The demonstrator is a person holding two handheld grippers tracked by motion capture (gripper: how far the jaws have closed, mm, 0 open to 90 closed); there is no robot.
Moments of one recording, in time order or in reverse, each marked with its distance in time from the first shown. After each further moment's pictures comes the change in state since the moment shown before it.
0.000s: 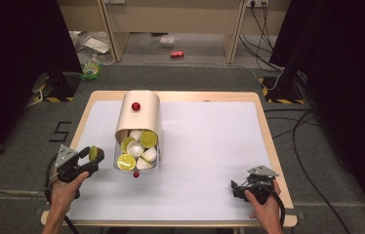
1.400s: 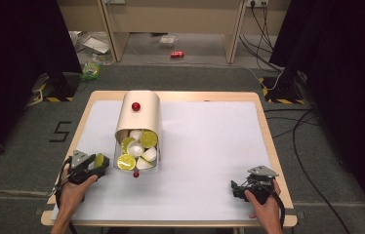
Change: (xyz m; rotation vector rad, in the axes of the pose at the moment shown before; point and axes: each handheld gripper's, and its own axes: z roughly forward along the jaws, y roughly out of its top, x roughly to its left) left arm 0.000 -0.032 0.031 0.147 0.046 0.041; right arm 0.000 0.000 0.000 0.000 0.000 0.000
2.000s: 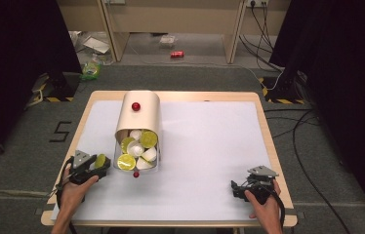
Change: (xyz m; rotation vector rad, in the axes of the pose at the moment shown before) left arm -0.001 0.000 0.002 0.014 -0.002 0.013; right arm 0.000 0.000 0.000 0.000 0.000 0.000
